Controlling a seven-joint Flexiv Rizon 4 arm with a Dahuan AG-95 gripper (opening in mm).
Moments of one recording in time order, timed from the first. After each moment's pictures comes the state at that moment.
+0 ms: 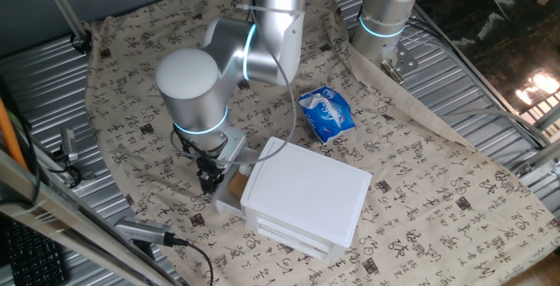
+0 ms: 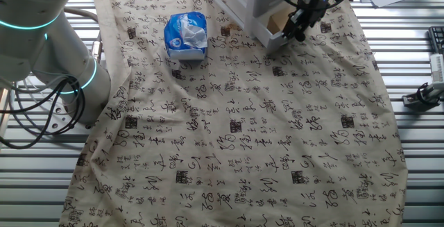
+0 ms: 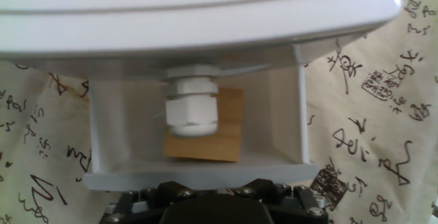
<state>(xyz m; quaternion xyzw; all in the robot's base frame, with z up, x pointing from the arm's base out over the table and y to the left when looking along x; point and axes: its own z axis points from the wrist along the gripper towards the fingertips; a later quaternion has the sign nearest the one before) 0.572 0.176 0.055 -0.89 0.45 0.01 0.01</state>
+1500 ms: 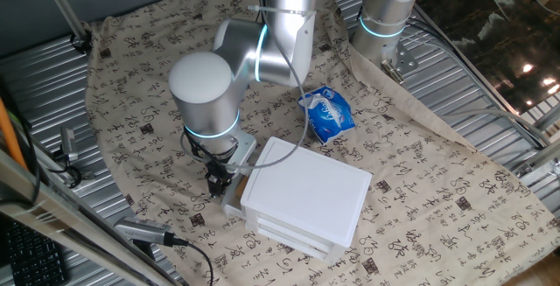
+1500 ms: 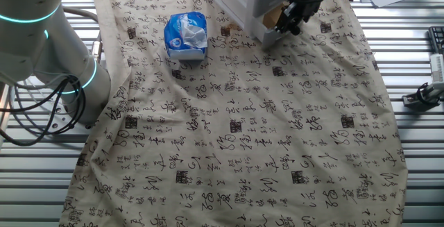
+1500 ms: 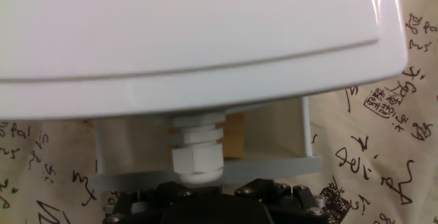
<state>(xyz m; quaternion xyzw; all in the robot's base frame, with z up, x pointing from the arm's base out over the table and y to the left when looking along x) 0.561 0.192 0.062 -0.89 0.46 0.01 0.01</state>
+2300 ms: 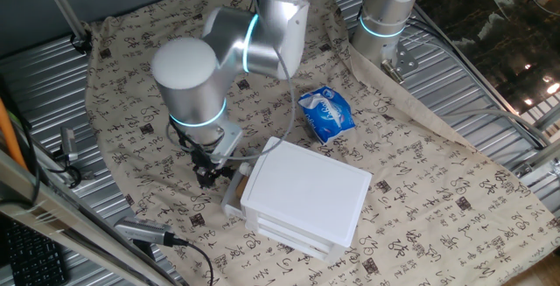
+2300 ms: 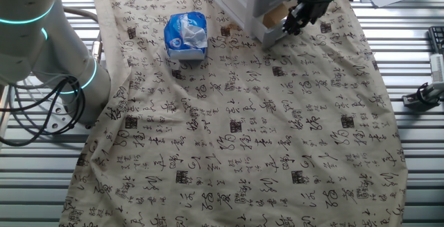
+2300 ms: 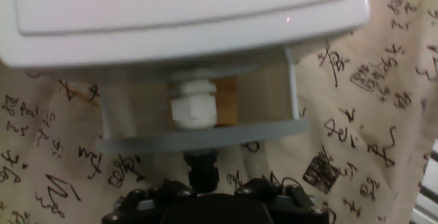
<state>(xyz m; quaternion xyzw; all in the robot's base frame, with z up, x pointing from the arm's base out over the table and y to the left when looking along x) 0.584 0.168 0.080 -0.88 0.48 0.00 0.01</state>
